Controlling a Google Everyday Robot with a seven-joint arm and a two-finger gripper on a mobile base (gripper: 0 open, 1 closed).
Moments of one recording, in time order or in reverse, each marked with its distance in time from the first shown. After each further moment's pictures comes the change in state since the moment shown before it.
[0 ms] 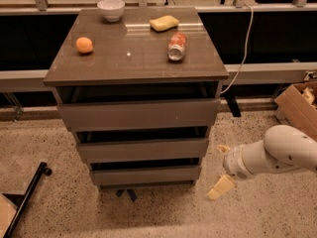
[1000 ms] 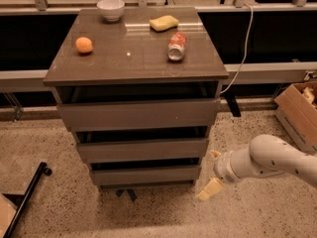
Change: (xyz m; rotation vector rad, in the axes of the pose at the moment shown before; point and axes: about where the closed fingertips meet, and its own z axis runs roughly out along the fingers) arm 0.019 -0.008 0.053 0.001 -0.013 0.047
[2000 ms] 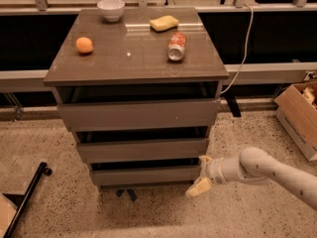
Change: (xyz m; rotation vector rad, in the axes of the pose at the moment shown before) arm 0.039 -0.047 0.106 -0.058 -0.181 0.093
